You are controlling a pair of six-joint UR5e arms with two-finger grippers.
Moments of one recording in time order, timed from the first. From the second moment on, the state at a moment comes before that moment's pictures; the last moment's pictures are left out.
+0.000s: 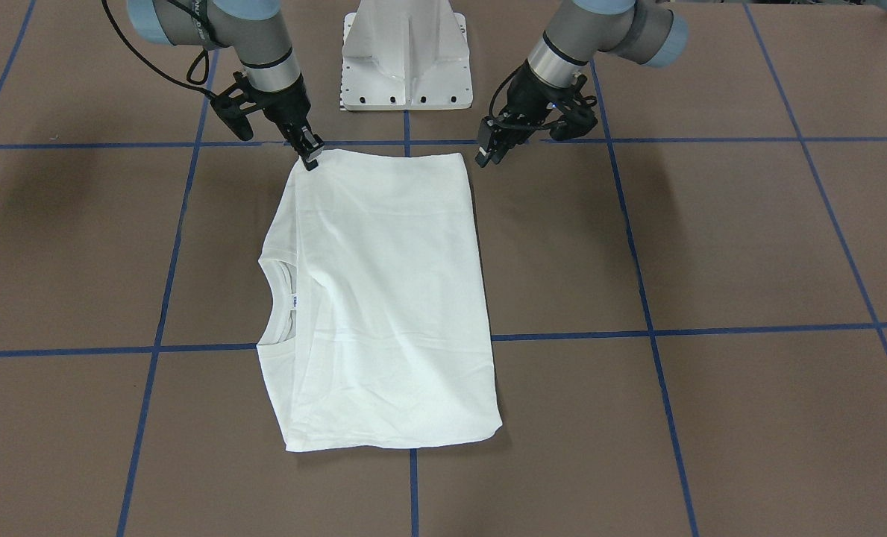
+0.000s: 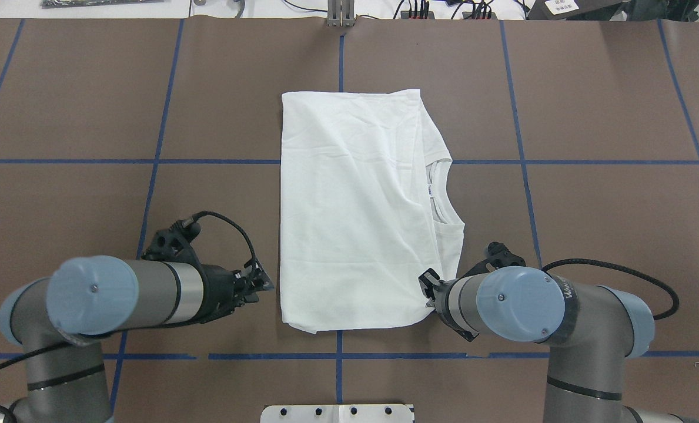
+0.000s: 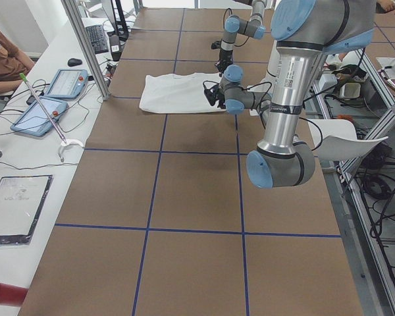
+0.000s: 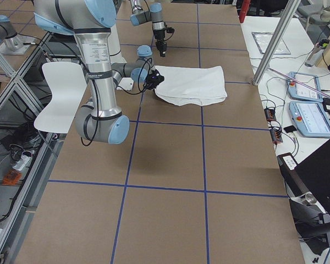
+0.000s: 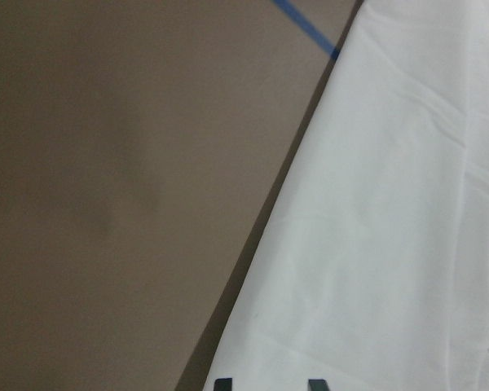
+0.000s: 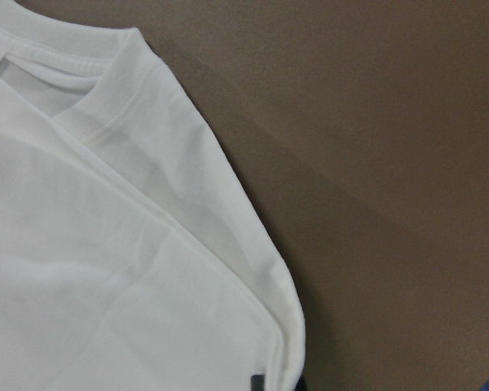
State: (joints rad) left arm -0.30 -1.83 -1.97 -2.12 -1.67 -2.00; right arm 0.28 -1.31 2.02 -1.41 1.65 2.29
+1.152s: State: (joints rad) left arm -0.23 -1.92 -1.82 -2.09 -1.63 -2.04; right arm 0.28 -1.30 2.02 -1.41 1.65 2.29
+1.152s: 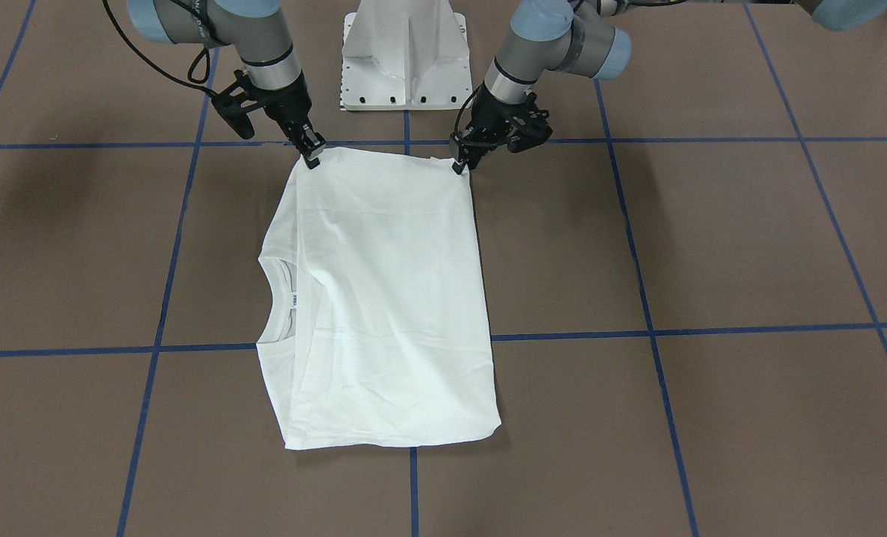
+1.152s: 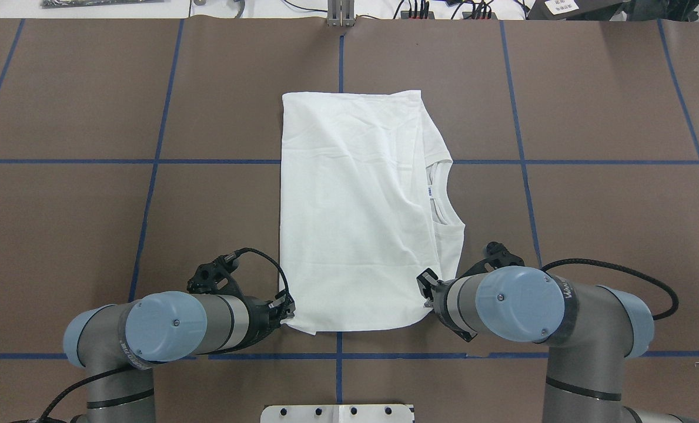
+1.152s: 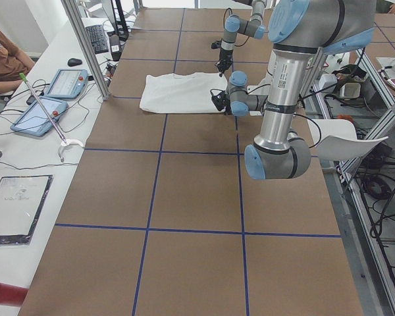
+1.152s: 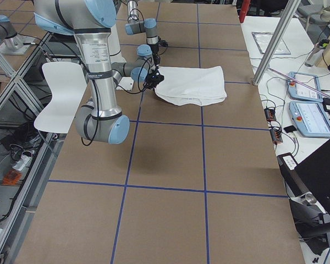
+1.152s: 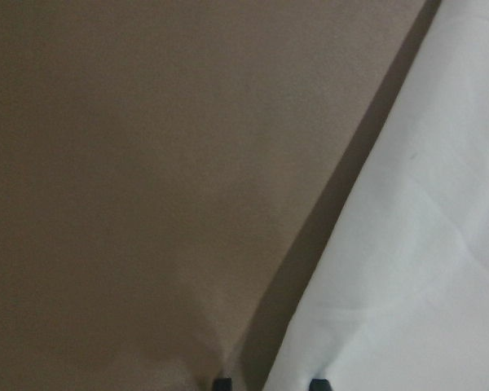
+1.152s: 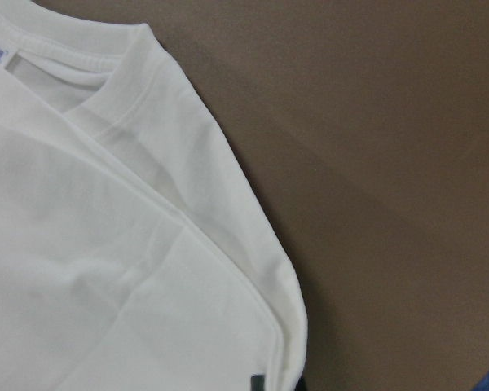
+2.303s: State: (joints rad) left arm -0.24 -1.91 -2.04 -2.02 -1.65 -2.07; right arm 0.29 -1.35 2.16 -1.44 1.65 2.30
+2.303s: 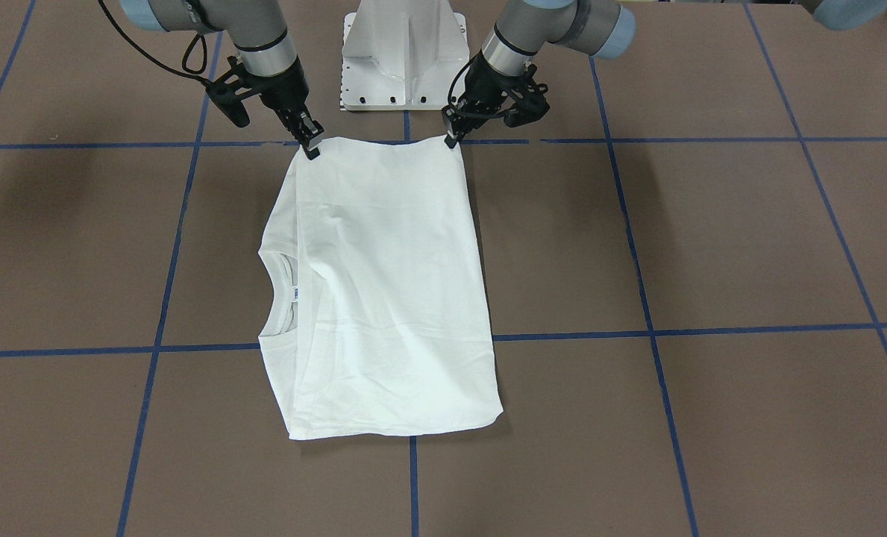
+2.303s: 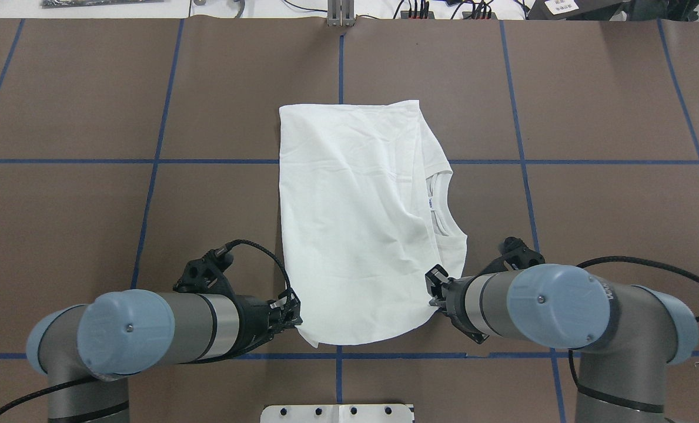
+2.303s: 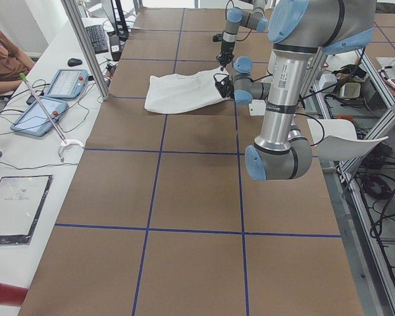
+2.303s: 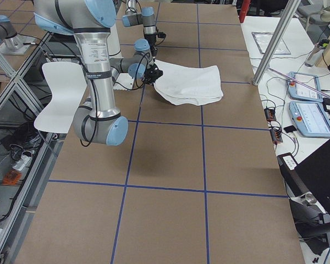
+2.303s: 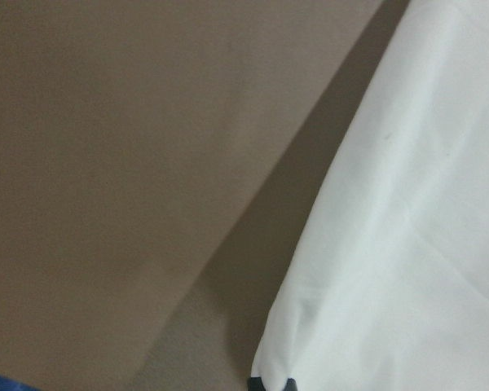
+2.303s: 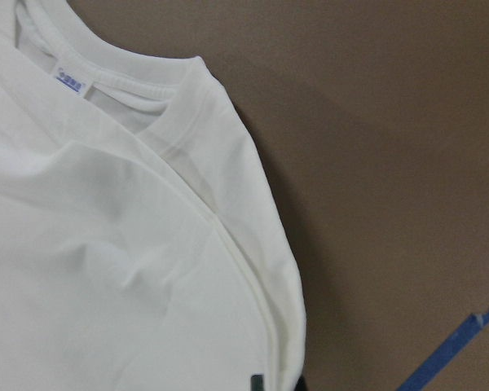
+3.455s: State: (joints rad) left arm -0.70 -2.31 -1.46 -2.11 -1.79 -1.73; right arm 0.77 -0.91 1.62 -1.45 1.99 1.96
